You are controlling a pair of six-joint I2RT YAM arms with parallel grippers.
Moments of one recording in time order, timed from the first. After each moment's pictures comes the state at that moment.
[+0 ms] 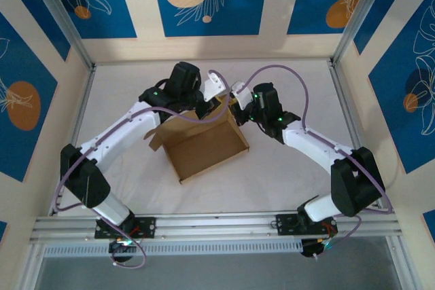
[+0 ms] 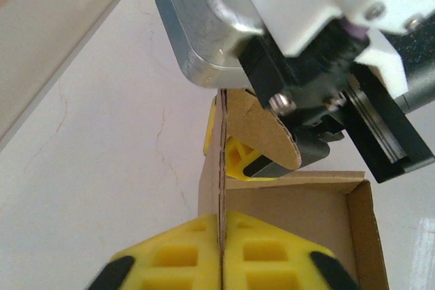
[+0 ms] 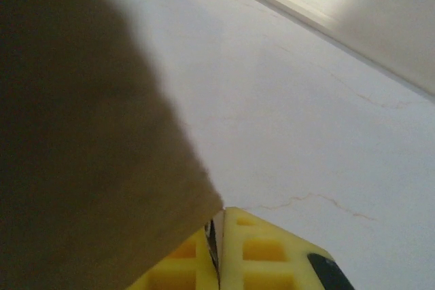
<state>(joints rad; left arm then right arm) -0.67 1.59 1.50 -0.57 0.26 0.39 0.50 1.44 0.95 -0.02 -0.22 -0.19</state>
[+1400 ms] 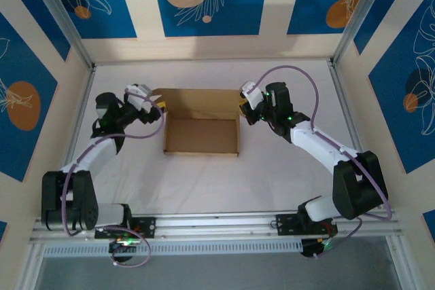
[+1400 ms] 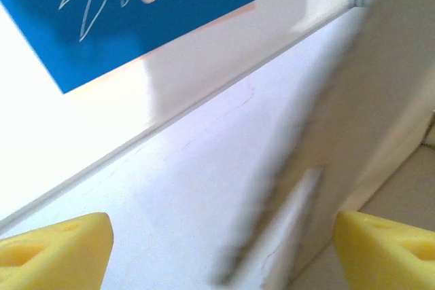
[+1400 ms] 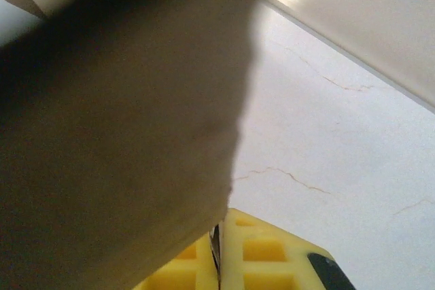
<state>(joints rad) 0.03 1.33 0.70 0.39 0.64 0.36 0.39 1.41 0.92 -0.05 -0.29 -0.31</state>
